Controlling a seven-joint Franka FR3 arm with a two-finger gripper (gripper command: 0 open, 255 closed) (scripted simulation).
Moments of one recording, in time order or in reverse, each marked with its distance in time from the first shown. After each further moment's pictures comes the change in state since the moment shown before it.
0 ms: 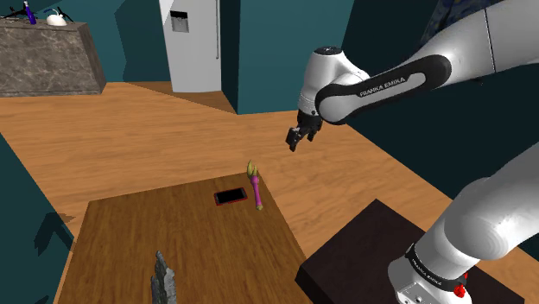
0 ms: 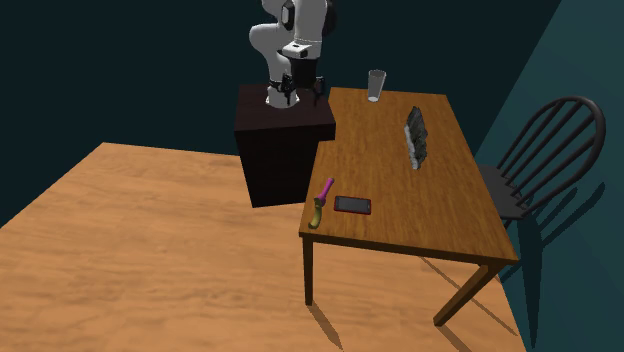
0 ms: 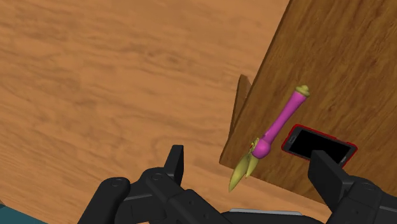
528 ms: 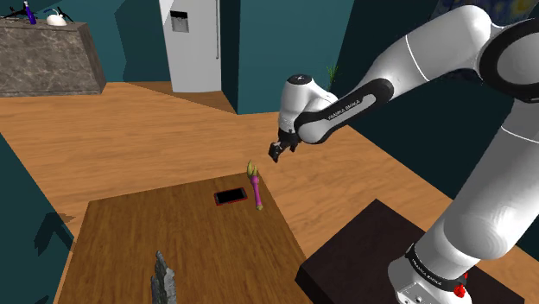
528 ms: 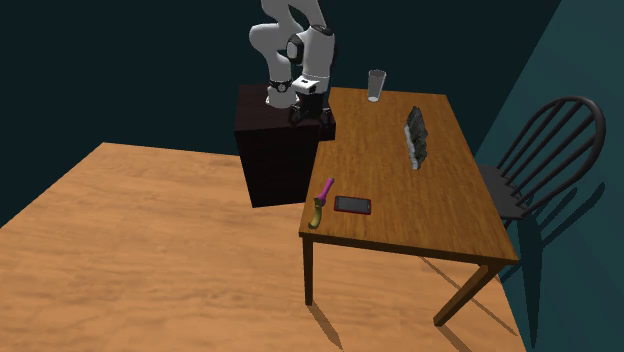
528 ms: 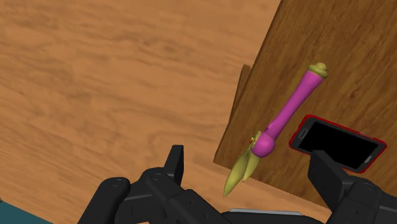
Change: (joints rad) arm -0.010 0.314 0.014 0.127 -0.181 0.167 0.163
